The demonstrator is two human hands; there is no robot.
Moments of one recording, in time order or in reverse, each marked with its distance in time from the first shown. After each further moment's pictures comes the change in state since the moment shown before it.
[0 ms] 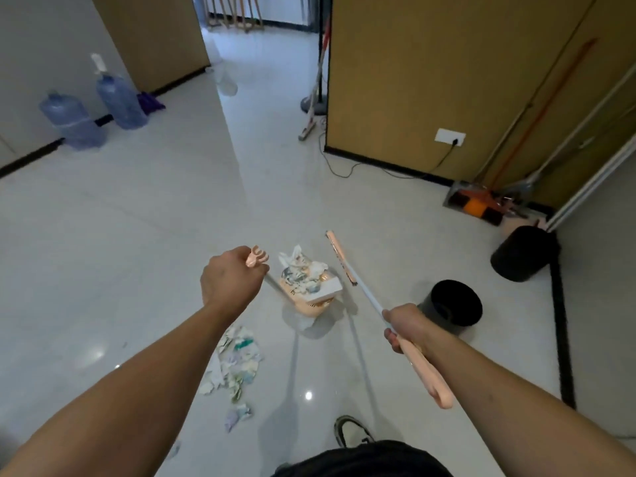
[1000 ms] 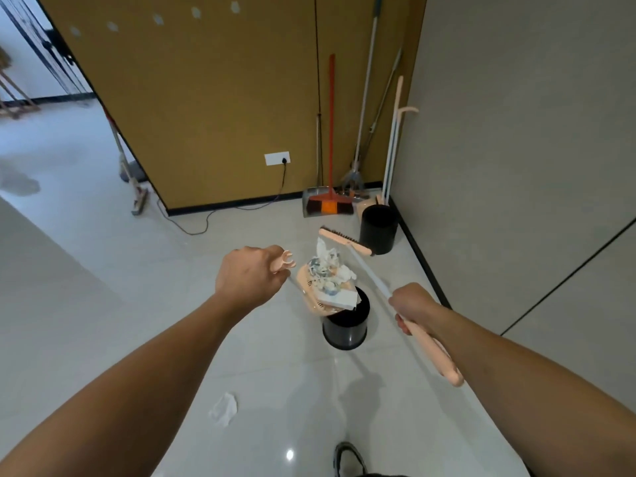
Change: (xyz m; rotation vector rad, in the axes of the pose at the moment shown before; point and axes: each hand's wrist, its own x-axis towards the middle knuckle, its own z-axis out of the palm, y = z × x) left_hand 0.013 0.357 0.131 0.186 -0.090 1.139; right_hand 0.023 0.037 -0.299 0.146 0.426 0.061
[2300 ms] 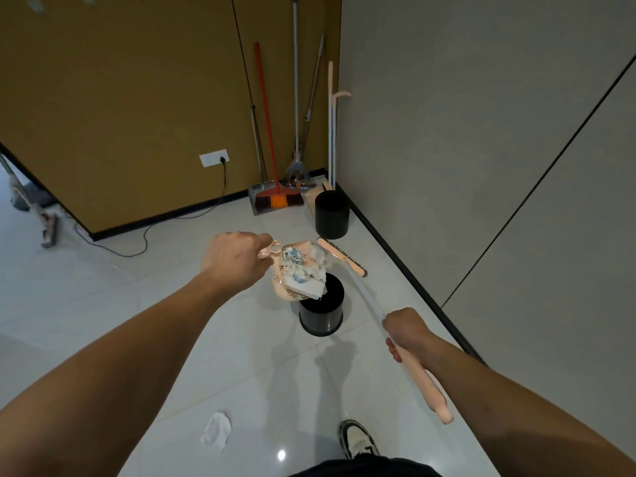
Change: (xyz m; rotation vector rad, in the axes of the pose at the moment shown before) left_hand 0.043 -0.049 0.015 -0.001 -0.107 0.336; right_hand -0.085 0.043 0.075 0.379 0.114 0.273
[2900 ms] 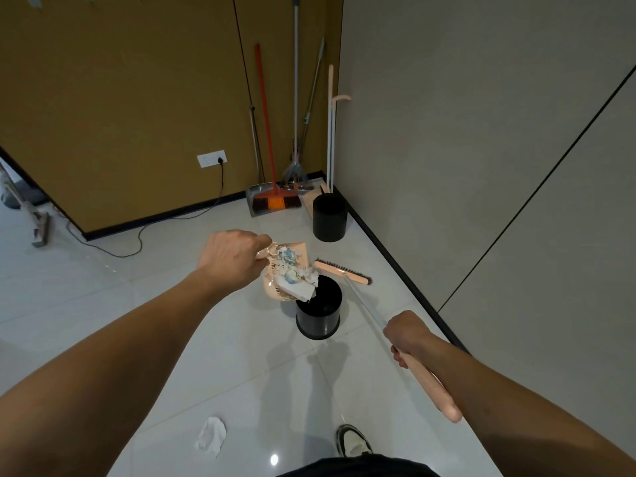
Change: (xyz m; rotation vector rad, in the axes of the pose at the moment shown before) left_hand 0.005 -0.016 0.001 0.063 0.006 0.091; right_hand 0.022 -0.001 0.007 -0.185 0.072 0.017
